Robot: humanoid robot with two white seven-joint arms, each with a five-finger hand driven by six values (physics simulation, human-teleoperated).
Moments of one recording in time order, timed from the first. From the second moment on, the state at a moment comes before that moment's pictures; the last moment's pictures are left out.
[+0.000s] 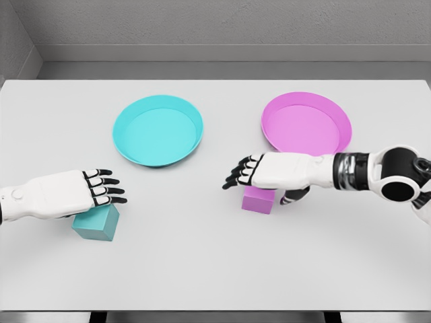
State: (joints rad) left arm -0.28 1.15 -0.61 -1.77 -0.75 -0.61 -0.13; right arm -0.77 -0.84 1.04 -1.75 0.29 -0.36 0.48
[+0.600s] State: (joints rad) left arm -0.25 1.13 -0.61 -1.78 -0.74 -0.61 -0.15; right arm -0.77 -0.84 1.08 -1.71 0.29 -0.35 0.48
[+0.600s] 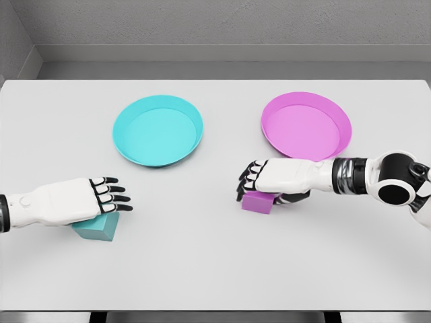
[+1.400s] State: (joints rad) left arm -0.25 1.13 -0.61 -1.78 -0.72 -0.61 -0.17; right arm -0.84 -0.84 1.00 -1.71 0.29 -0.32 0.48
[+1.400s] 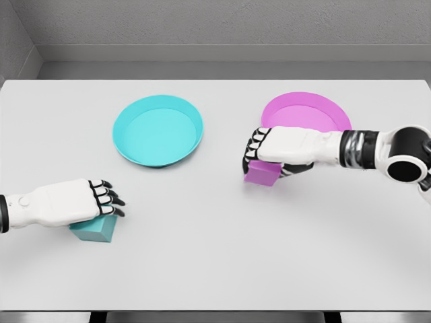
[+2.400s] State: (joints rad) left arm -0.56 0.96 -0.57 -1.64 -0.70 -0.61 -0.18; right arm -0.85 -0.81 0.90 -1.54 0.29 0.14 0.48
